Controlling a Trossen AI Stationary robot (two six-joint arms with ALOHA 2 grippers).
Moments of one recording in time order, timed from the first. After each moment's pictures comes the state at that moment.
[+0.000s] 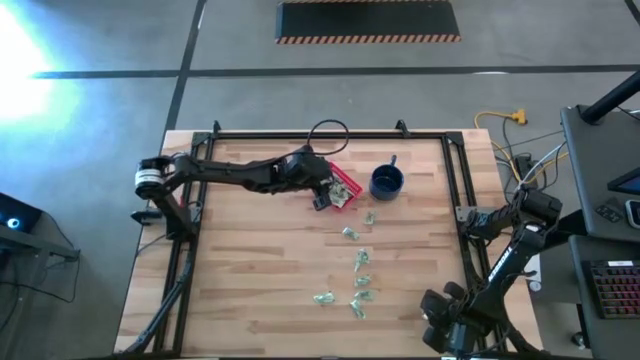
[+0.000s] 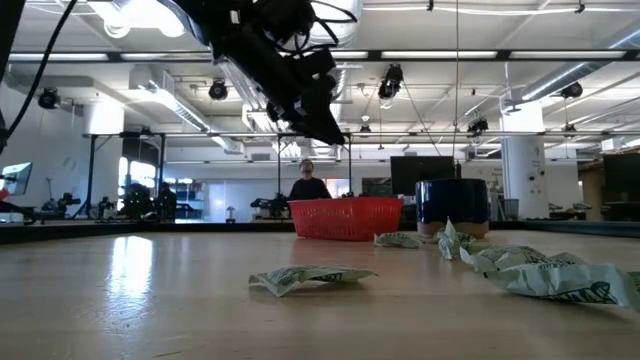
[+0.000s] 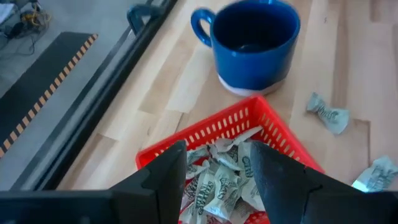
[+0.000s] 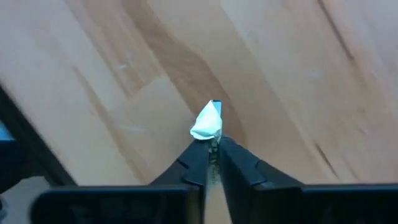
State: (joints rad) left arm 0.19 1.68 1.18 -0.12 -0.26 0.03; right arm 1.11 1.69 0.93 -0.65 0.14 1.74
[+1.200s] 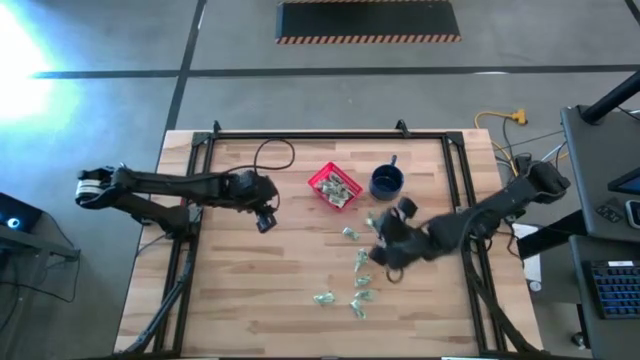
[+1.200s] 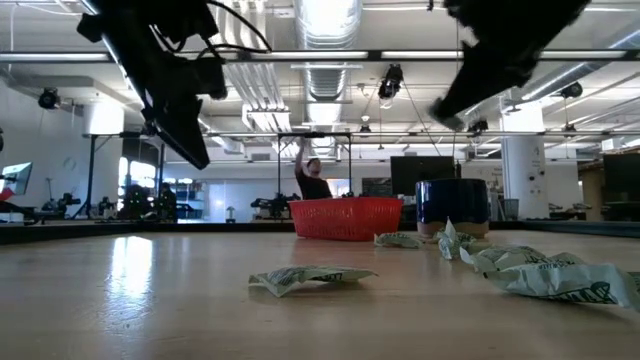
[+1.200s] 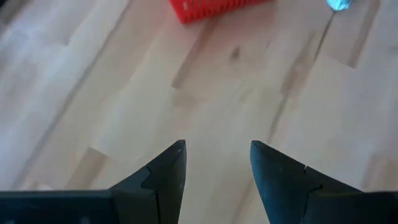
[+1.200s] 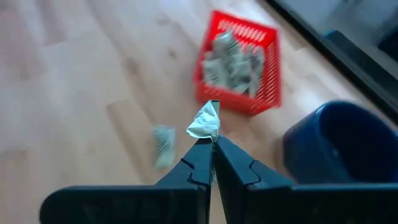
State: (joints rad) left arm 0.10 1.17 0.78 -0.58 -0.19 -0.32; right arm 0.44 1.41 0.93 -0.62 0.78 0.76
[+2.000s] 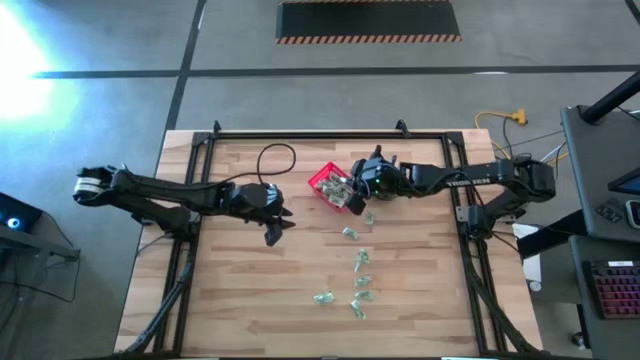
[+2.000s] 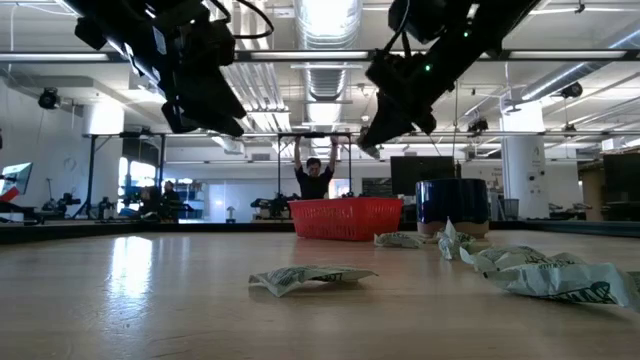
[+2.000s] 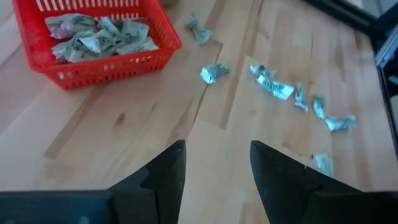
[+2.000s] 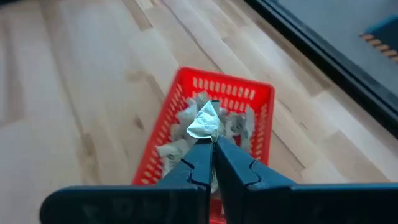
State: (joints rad) left arm 0.00 1.15 0.70 -0.18 -0.03 -0.44; right arm -0.17 1.49 0.93 -0.15 0.23 0.26
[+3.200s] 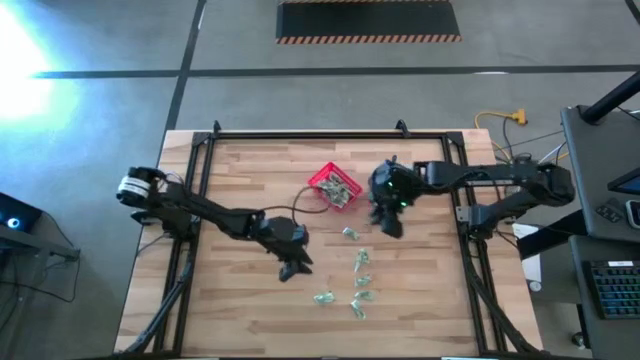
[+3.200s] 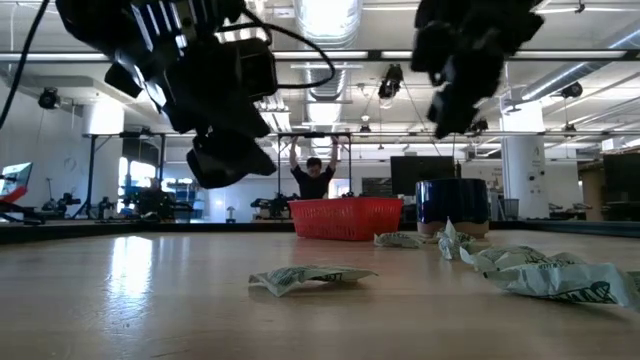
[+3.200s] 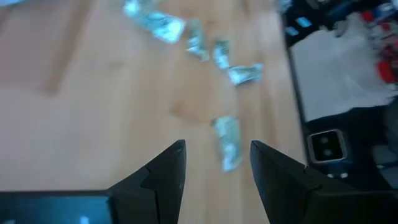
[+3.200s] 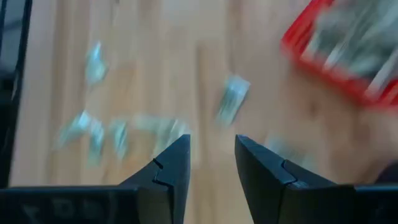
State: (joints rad) left arm -0.17 1.57 0.72 0.26 0.28 -0.60; right arm -0.17 1.34 0.93 -0.58 -0.33 0.10
